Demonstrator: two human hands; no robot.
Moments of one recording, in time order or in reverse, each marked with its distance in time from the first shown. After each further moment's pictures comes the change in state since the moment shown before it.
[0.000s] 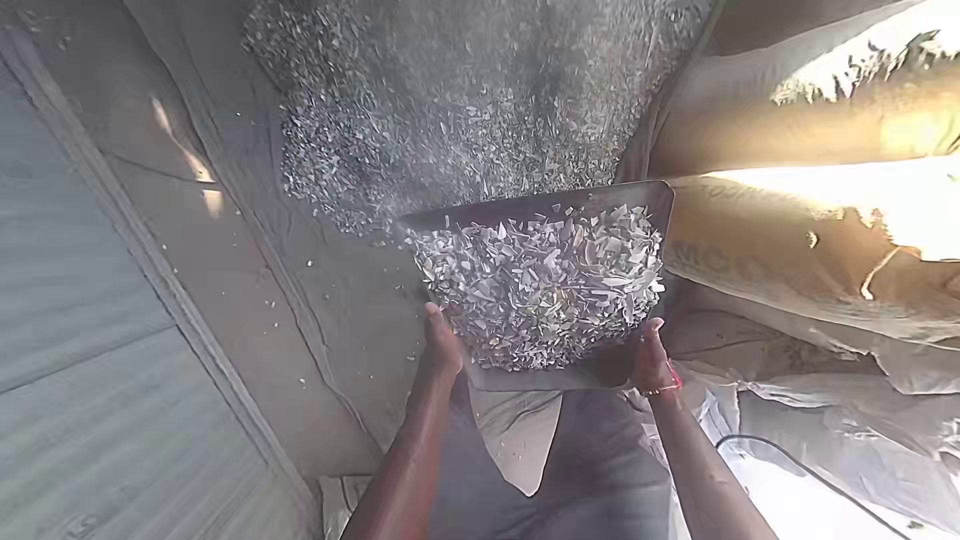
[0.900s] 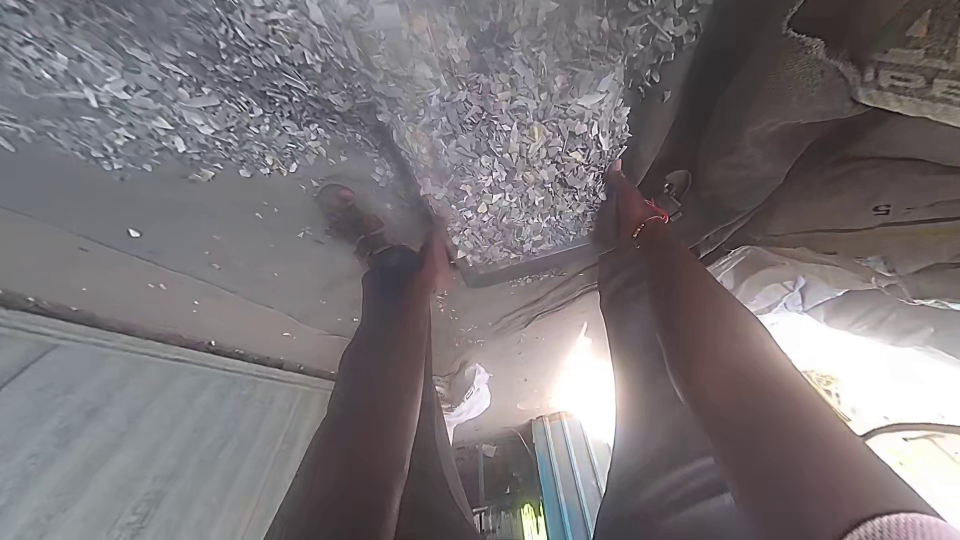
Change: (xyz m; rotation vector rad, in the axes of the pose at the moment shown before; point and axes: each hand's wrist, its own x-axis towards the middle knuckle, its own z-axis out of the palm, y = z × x) left_hand 0.167 -0.287 0.109 0.447 -0.338 -0.769; right_hand 0.268 0.307 -0.041 -0.203 -0.042 0.757
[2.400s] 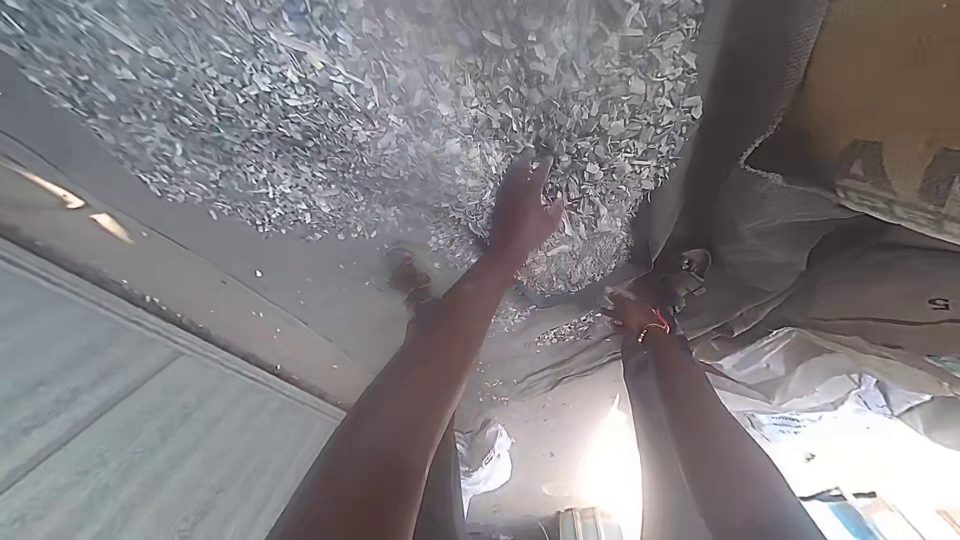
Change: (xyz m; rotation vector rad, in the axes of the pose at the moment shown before) left_hand -0.028 0.201 0.115 1.087 0.188 0.968; right_hand -0.012 0.056 0.005 0.026 0.054 0.354
